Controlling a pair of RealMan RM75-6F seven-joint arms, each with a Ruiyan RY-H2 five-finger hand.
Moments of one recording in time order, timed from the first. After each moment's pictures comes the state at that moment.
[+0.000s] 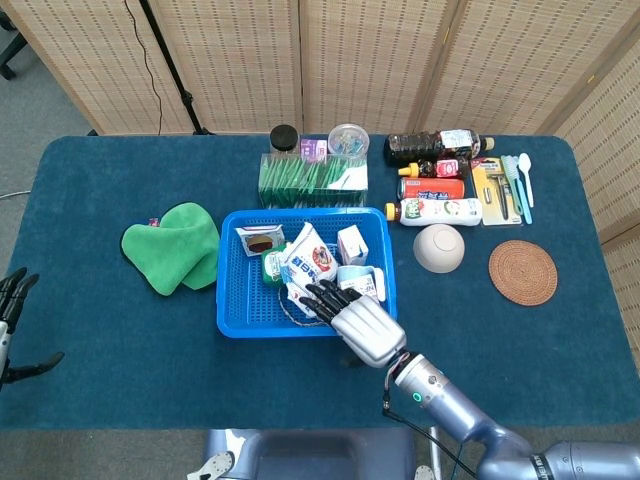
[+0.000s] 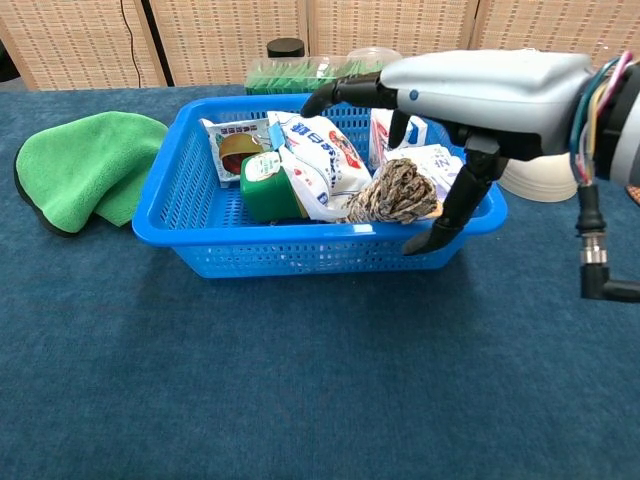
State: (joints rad) left arm -0.06 -0.94 -0.03 -1.84 1.49 1.48 -0.05; right arm 0.71 -1.35 0.17 -2.01 -1.25 0.96 -0.54
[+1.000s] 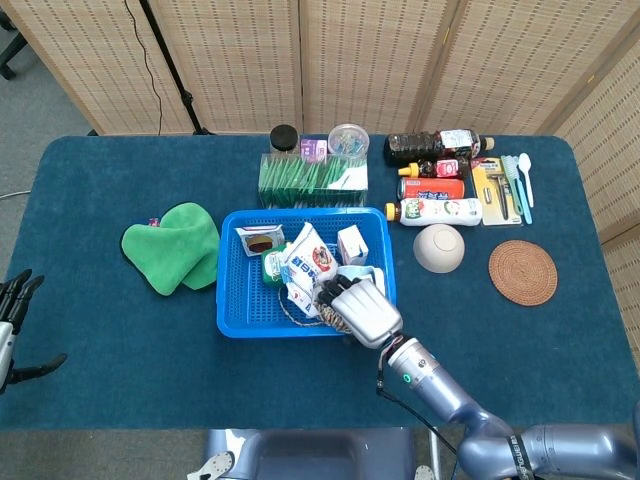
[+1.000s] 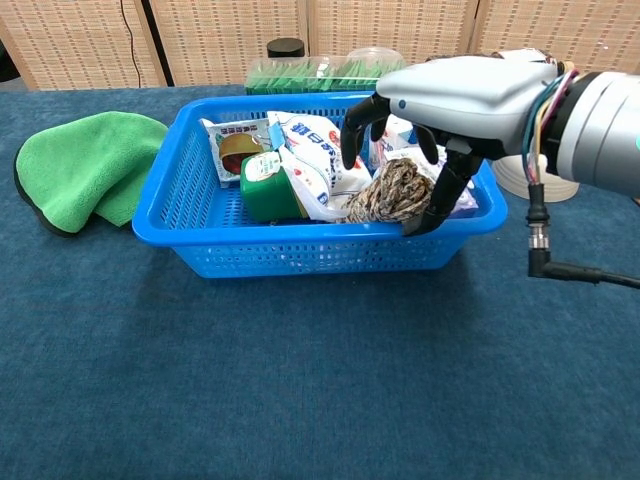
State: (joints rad) left arm -0.07 -0.94 -0.02 -1.84 1.48 1.47 -0.03; right arm 0.78 -1.43 0.16 -1.88 -1.16 1.01 -0.61
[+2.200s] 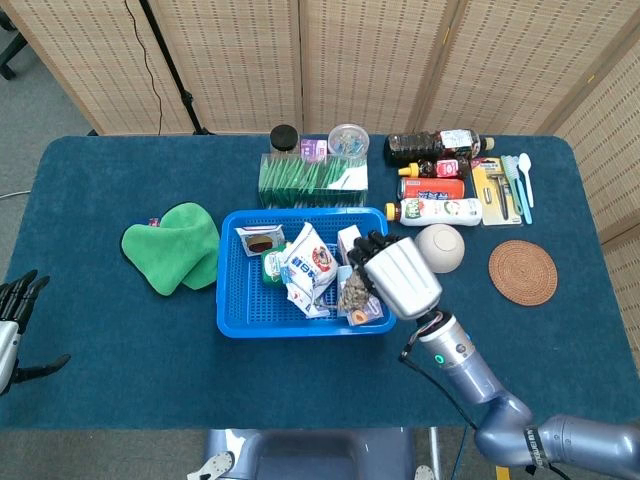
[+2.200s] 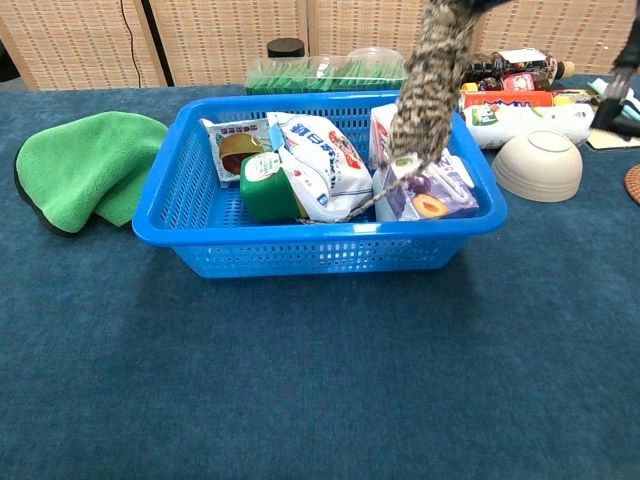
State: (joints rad) left arm -0.07 -0.94 -0.02 -1.85 1.48 1.45 -0.02; right arm 0.71 -1.36 0.25 -1.76 -1.49 1.32 -0.43
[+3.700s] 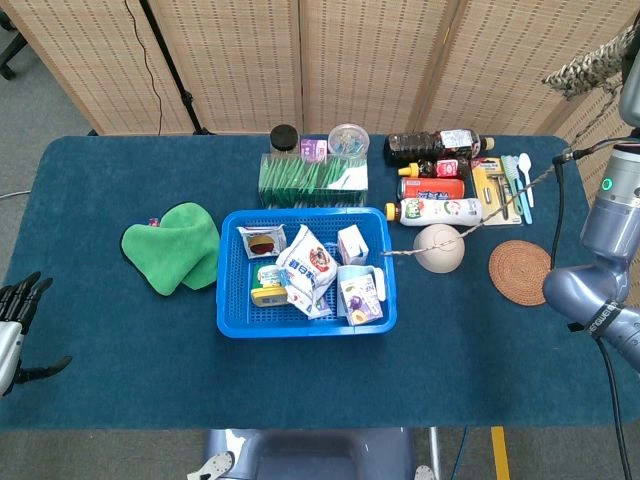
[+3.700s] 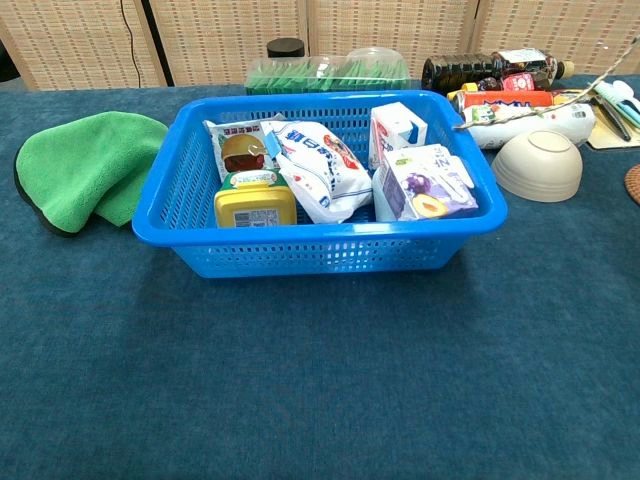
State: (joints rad) left arm -0.08 -0.94 -0.02 -1.86 1.46 1.43 0.00; right arm 0.87 -1.17 0.64 -1.12 -1.06 1.38 -0.57
